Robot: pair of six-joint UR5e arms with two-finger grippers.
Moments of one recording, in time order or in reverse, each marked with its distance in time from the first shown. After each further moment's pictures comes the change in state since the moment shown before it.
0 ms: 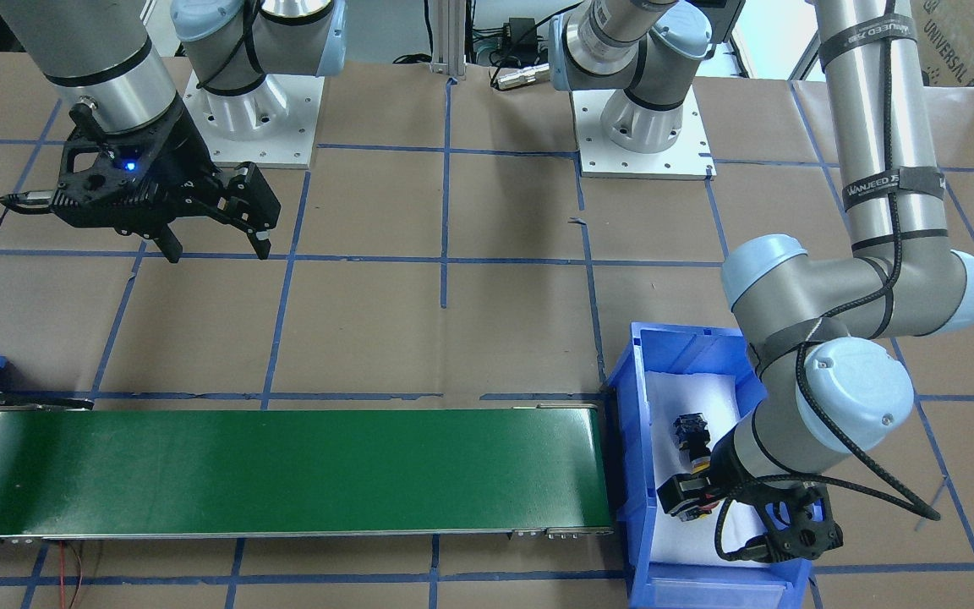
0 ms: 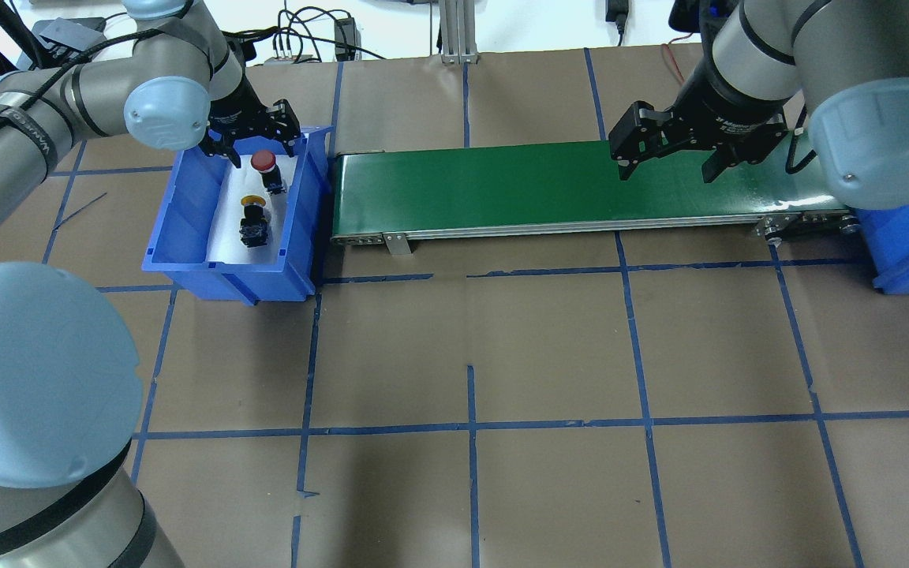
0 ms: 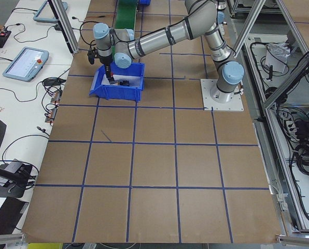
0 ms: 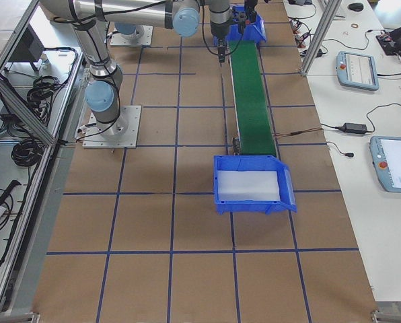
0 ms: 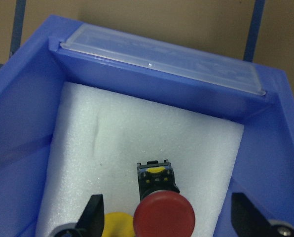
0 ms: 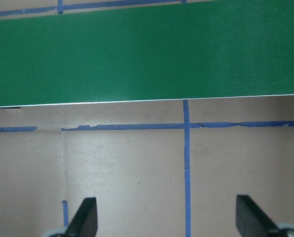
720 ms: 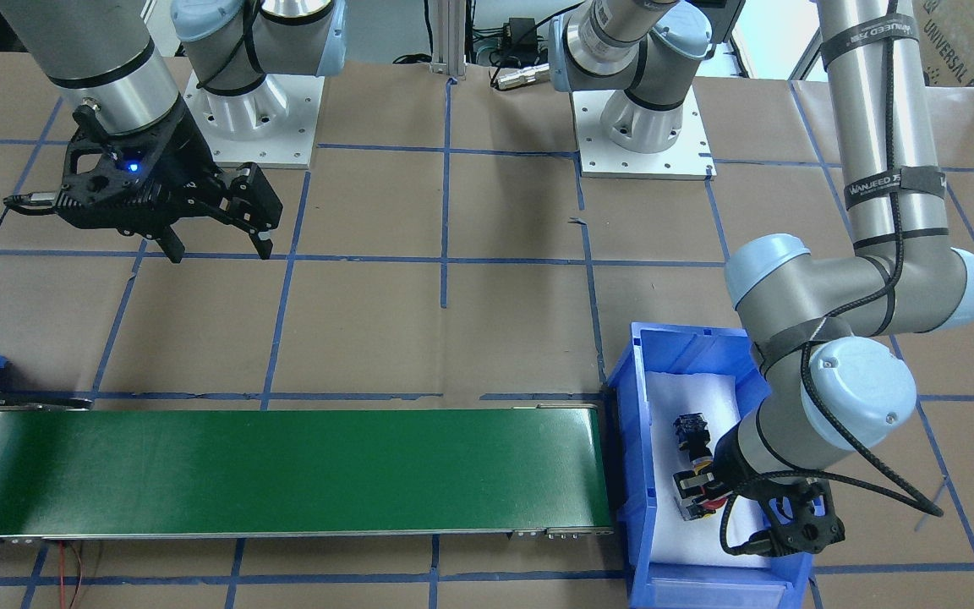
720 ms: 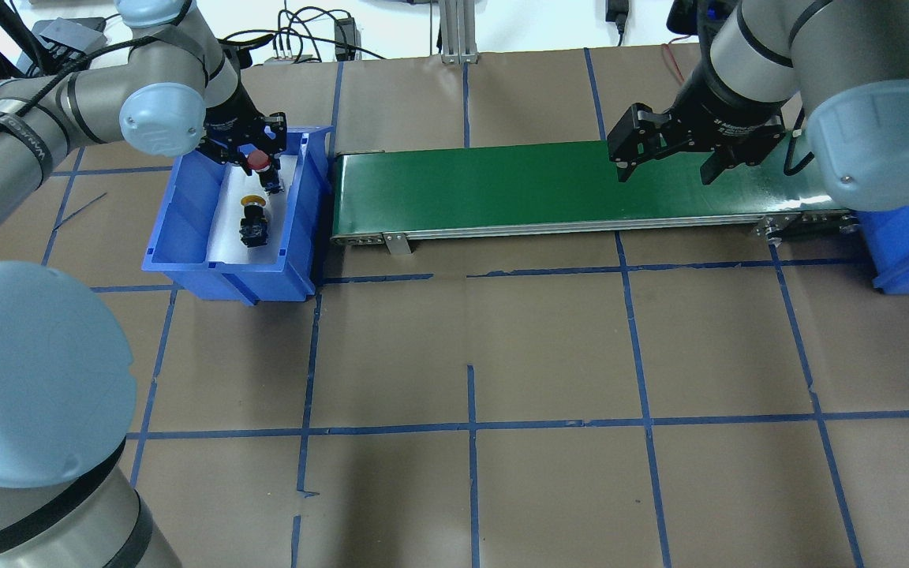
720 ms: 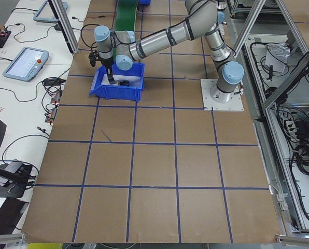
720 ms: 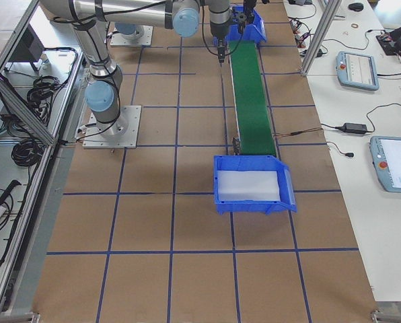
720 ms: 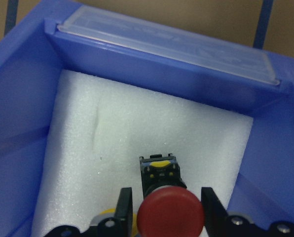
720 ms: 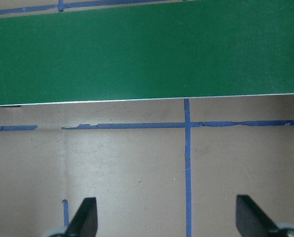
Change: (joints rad) left arm 0.017 0.013 -0.020 -0.001 -0.004 0.013; right arm 0.002 0.000 0.001 0.000 0.001 0.000
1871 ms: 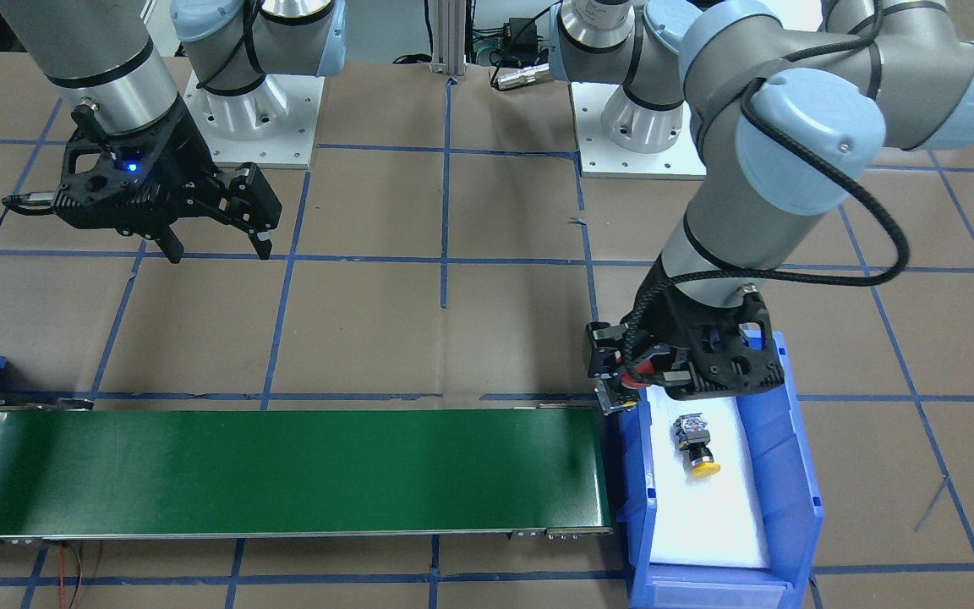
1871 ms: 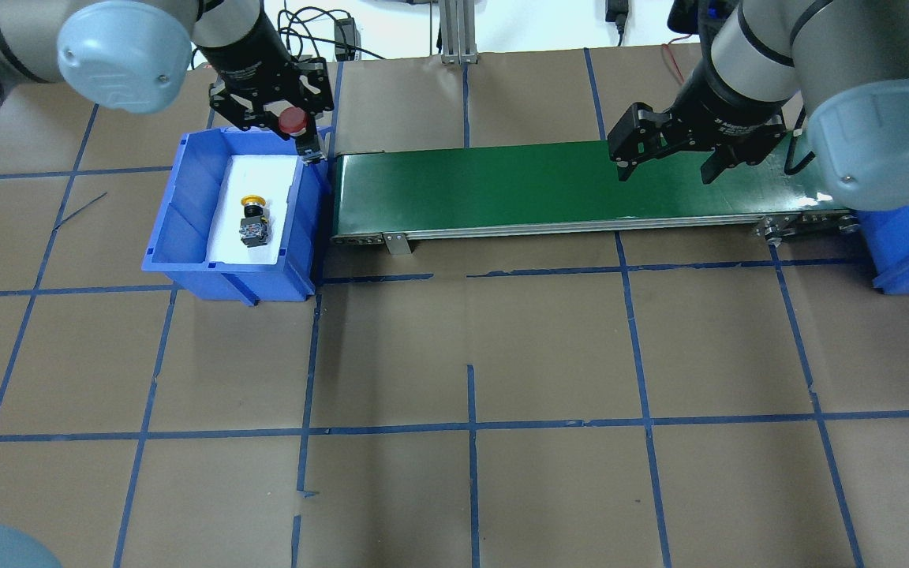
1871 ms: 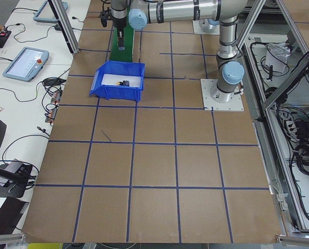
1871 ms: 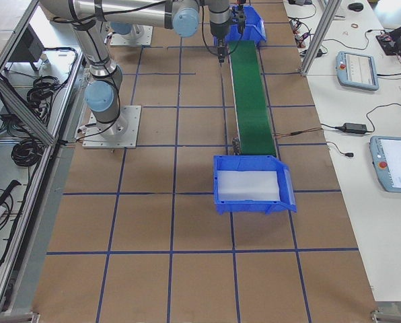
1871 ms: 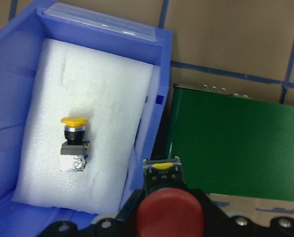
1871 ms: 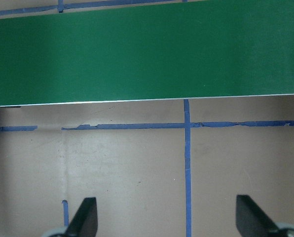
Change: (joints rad) left arm -0.183 0.266 0.012 -0.244 -0.066 -0.111; right arm -0.001 0.000 -0.001 0.000 0.000 0.000
